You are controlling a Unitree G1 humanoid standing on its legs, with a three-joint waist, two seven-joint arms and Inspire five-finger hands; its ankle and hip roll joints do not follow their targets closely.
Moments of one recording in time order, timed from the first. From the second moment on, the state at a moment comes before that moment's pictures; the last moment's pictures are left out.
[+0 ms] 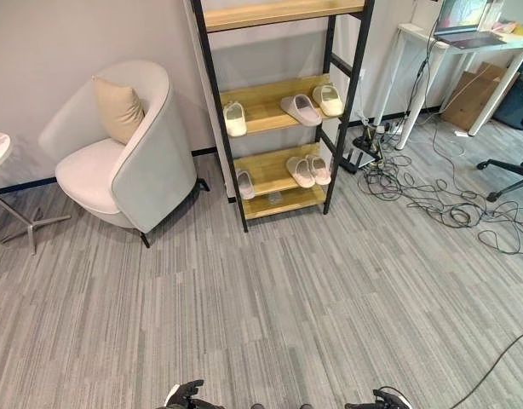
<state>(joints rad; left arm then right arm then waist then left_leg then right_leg) -0.01 0.19 -0.25 1.22 -0.14 -0.08 0.10 -0.03 -0.26 0.13 1.28 0.16 -0.06 -0.12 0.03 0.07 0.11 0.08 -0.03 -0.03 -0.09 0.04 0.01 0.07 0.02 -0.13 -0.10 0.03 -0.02</state>
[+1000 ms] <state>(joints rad) -0.09 0.20 -0.25 1.24 -0.13 -0.08 0.11 -0.09 -0.22 0.15 1.28 0.16 -0.07 -0.13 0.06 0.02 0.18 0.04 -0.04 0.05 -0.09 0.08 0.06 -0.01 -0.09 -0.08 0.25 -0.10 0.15</state>
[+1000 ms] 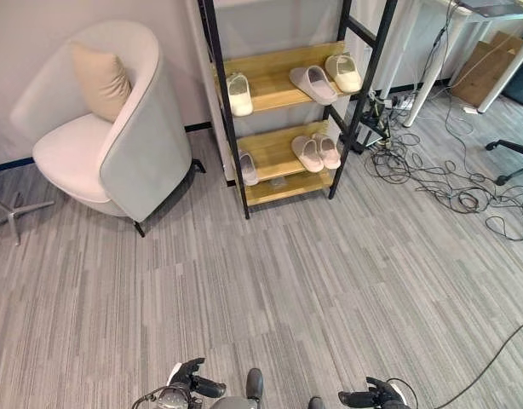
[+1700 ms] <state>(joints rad) -0.05 0.20 -0.25 1.29 -0.10 -0.08 0.10 -0.06 -0.26 0.17 1.25 0.16 -0.06 -0.13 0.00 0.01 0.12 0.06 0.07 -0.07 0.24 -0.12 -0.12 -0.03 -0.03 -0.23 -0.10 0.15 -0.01</state>
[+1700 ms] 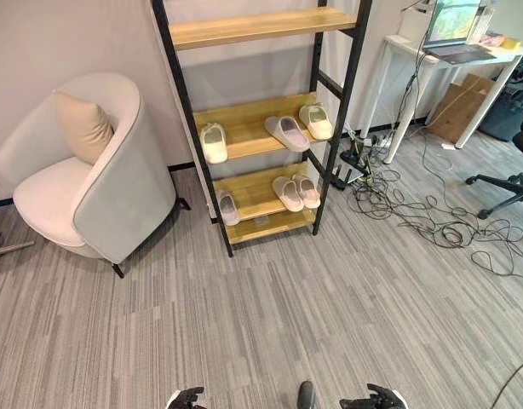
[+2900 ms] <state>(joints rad) -0.08 0.21 -0.26 1.31 -0.09 -0.07 0.09 -0.11 -0.22 0.19 1.21 0.14 -0.08 -0.11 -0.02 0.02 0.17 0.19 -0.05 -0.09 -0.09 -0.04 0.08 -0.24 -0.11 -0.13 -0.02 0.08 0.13</state>
